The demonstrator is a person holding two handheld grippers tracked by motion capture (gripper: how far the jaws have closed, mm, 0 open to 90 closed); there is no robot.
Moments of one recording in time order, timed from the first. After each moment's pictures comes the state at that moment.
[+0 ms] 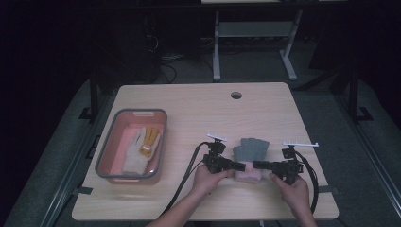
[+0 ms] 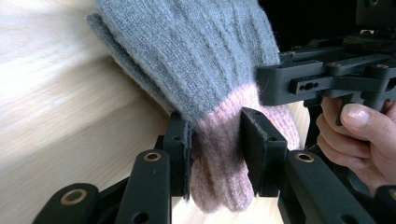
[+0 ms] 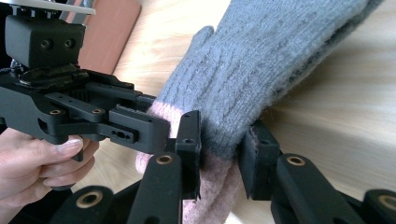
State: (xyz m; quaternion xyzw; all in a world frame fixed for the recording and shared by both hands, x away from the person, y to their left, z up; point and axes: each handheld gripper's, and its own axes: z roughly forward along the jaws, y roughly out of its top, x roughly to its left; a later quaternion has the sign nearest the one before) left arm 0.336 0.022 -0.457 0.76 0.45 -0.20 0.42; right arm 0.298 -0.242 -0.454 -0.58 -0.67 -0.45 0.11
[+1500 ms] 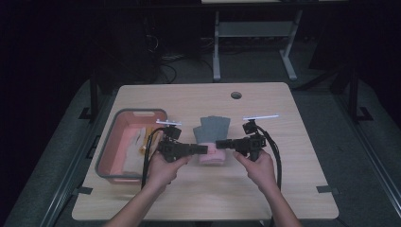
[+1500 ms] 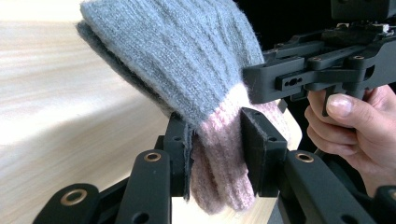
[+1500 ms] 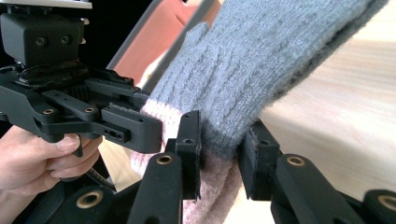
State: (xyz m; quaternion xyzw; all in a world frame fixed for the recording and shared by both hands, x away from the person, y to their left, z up) left arm 0.331 0.139 -0.377 0.74 0.45 -0.11 0.48; right arm 0.340 -0.133 -0.381 -0.48 -0.72 -0.48 0.12
